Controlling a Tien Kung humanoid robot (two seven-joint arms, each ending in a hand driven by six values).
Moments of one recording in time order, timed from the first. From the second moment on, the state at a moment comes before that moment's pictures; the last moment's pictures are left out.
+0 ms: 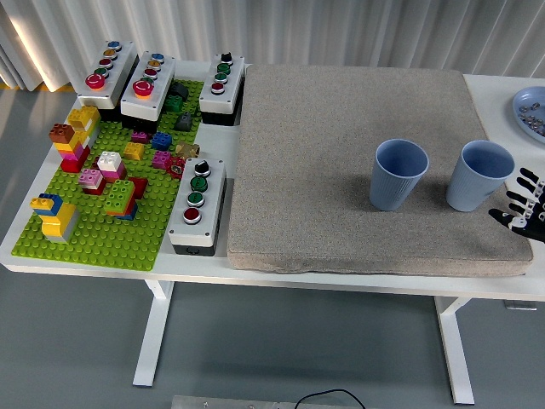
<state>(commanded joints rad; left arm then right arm) -0.08 0.11 -0.61 -0.18 0.51 0.10 0.21 0.12 -0.34 1.49 1.26 -1.03 0.12 -0.09</state>
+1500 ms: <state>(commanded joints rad) -0.08 0.10 -0.60 -0.18 0.50 0.10 0.21 0.23 -0.29 1.43 1.18 -1.01 0.11 -0.09</state>
